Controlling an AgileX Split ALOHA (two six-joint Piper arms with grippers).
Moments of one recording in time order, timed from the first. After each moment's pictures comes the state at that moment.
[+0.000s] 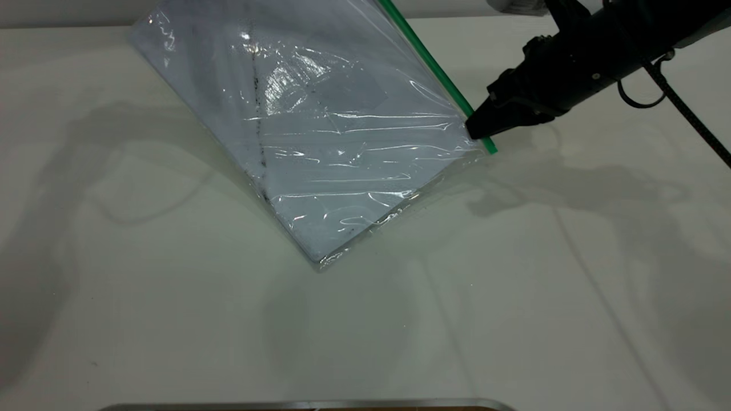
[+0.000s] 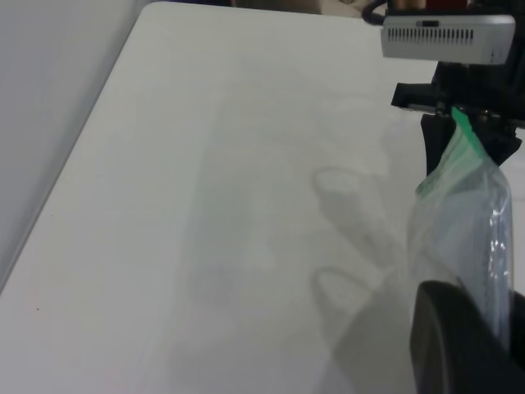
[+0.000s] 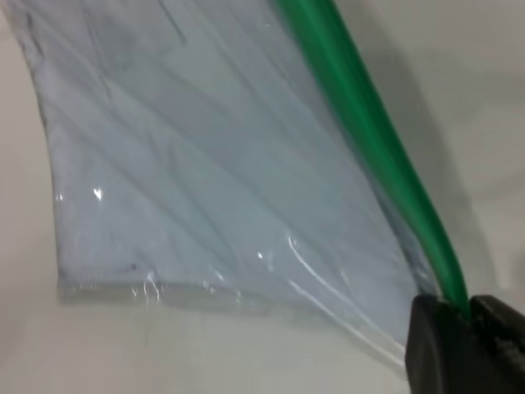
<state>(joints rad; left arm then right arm) -0.02 2.40 -1.88 -1.24 1.17 1.91 0.15 2.34 -1.22 1.35 0.55 -1.58</state>
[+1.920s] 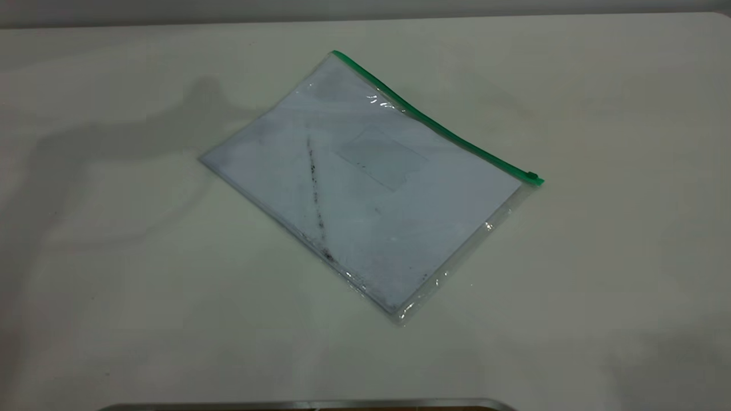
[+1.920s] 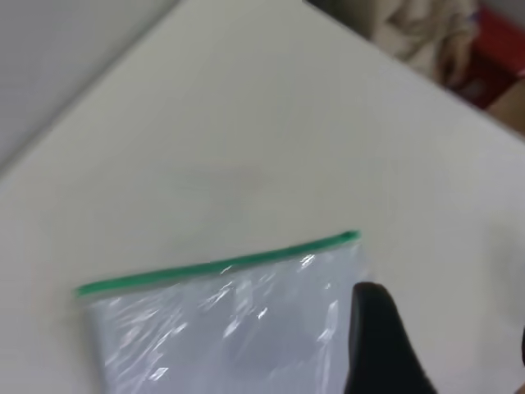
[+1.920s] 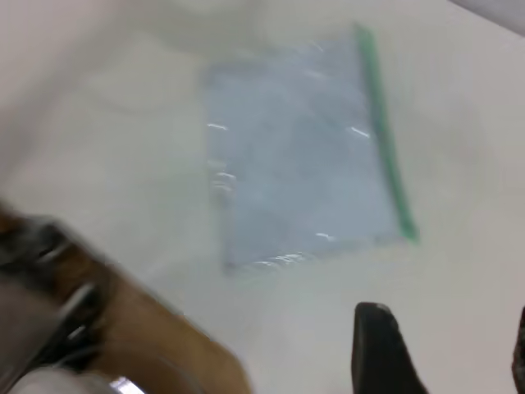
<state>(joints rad) -0.03 1.98 -1.88 -0.94 1.17 1.08 0.14 0.85 -1.19 0.33 1.24 -0.35</state>
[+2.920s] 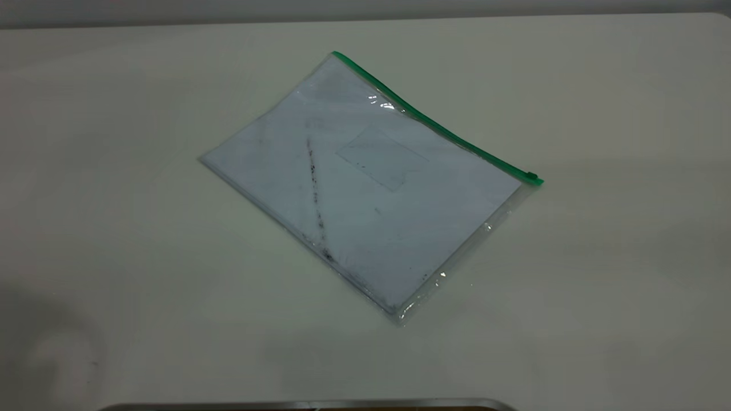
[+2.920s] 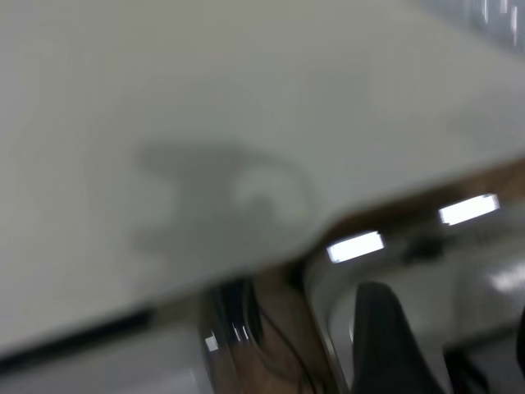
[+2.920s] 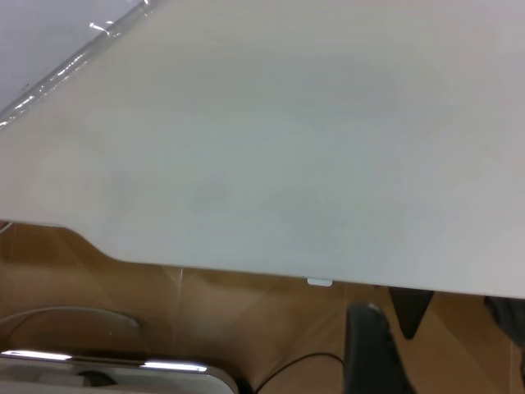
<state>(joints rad) -0.03 0.97 -0.87 -0.17 1.17 0.29 0.14 0.39 -0.48 -0.03 1.12 0.04</state>
